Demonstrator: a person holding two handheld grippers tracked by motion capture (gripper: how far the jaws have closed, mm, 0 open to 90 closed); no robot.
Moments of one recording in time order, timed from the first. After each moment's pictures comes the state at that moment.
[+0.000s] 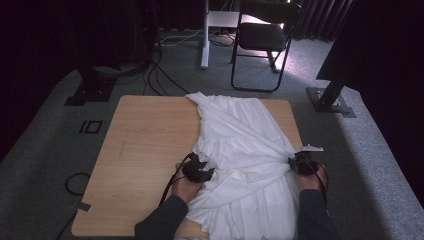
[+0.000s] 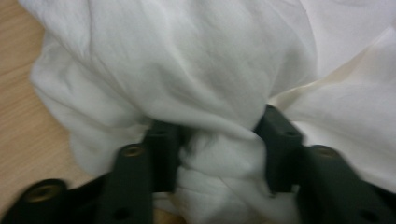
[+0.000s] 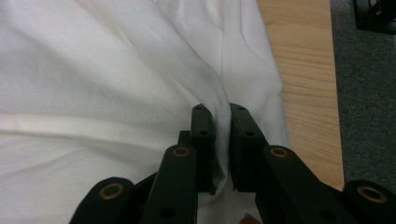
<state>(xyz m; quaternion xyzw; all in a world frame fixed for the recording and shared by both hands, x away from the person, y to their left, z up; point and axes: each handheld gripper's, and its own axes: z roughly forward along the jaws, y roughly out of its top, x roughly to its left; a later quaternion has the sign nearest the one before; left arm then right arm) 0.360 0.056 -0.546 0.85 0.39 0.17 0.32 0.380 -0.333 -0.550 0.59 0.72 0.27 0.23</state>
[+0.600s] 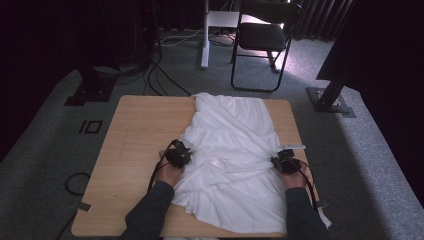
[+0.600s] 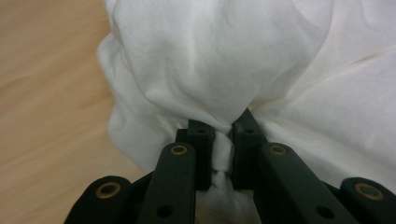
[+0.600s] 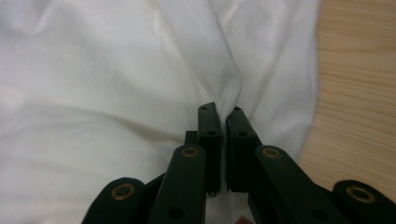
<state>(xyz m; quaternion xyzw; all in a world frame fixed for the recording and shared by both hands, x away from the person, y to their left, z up) 0.409 0.119 -0.539 0.84 0.42 0.25 0.25 0.387 -0.276 -0.550 0.55 0.75 0.31 0.20</state>
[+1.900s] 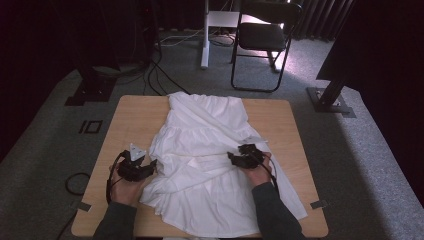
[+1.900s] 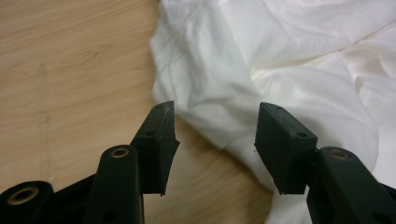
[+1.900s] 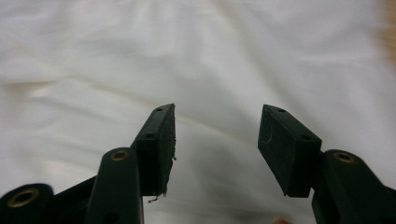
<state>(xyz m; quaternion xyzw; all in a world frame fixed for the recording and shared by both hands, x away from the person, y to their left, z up) 0.323 0.232 -0.498 0.77 0.48 0.27 0.32 0.383 -0.147 -0.512 0.44 0.79 0.39 0.18</state>
